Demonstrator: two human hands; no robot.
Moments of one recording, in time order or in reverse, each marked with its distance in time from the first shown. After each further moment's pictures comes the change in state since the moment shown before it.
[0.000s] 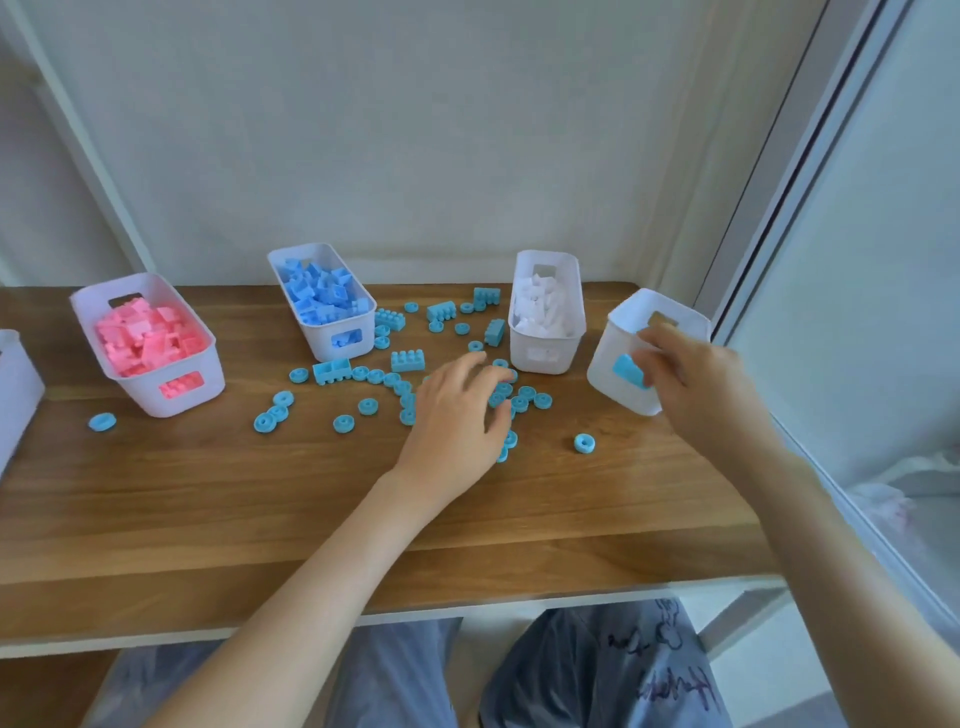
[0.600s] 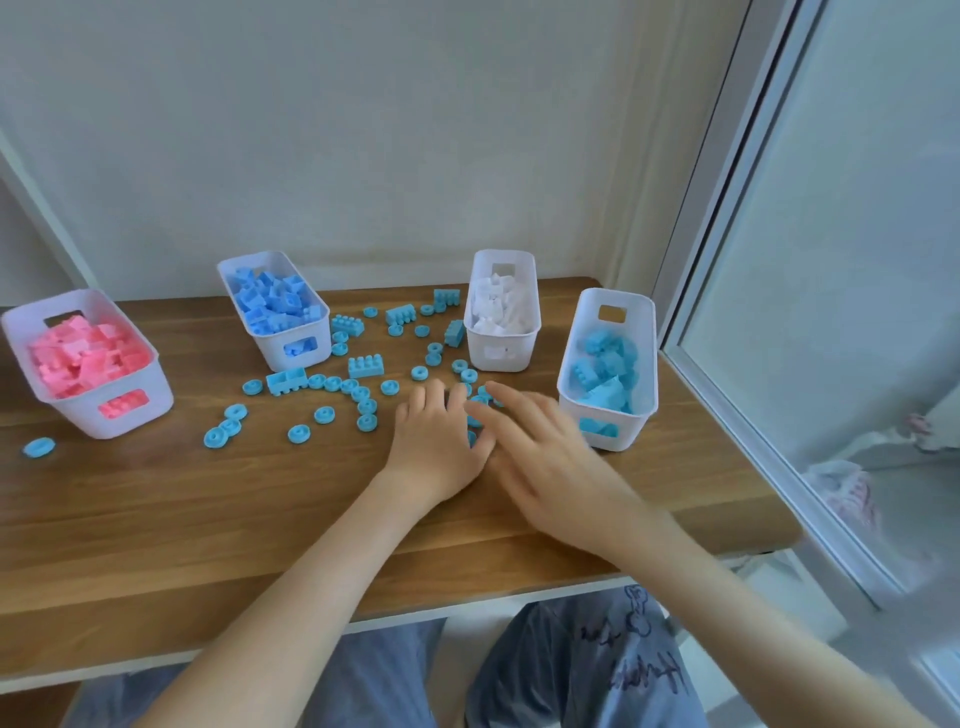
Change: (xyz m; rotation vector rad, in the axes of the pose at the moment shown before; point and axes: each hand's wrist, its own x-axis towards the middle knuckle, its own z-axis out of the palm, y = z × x) left_hand 0.012 0.004 0.039 0.308 -0.227 -0.150; right_hand -0.051 -0.030 0.050 -0.006 -0.269 -0.397
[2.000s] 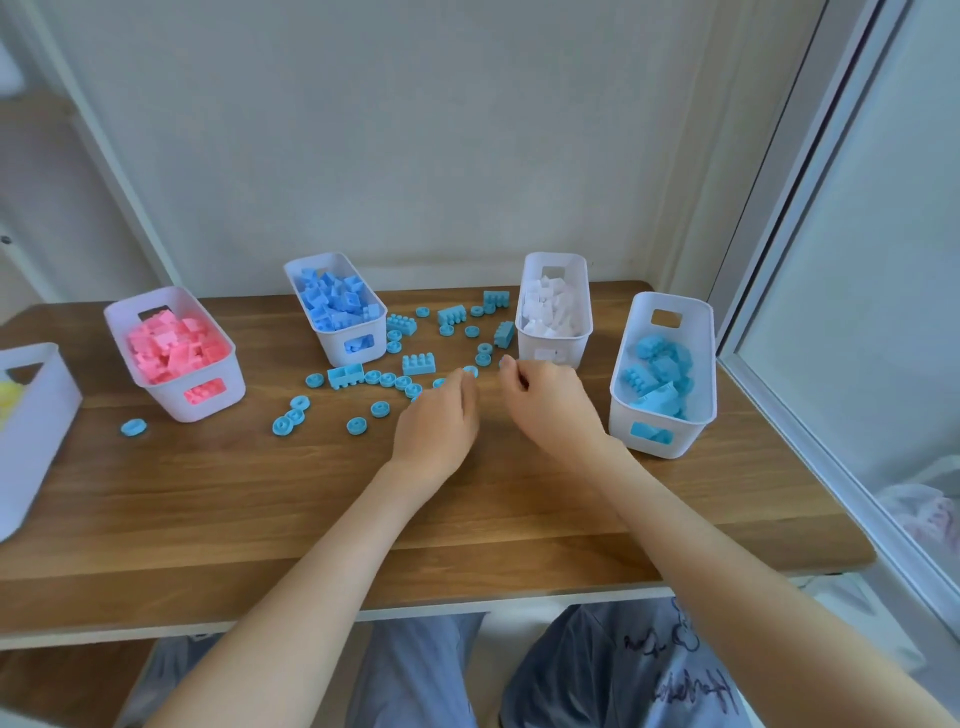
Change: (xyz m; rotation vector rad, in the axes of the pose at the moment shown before) left_hand -0.001 -0.035 -0.020 -0.251 0.174 -0.129; right_hand 0.086 -0.010 0.019 0.365 0.059 0.464
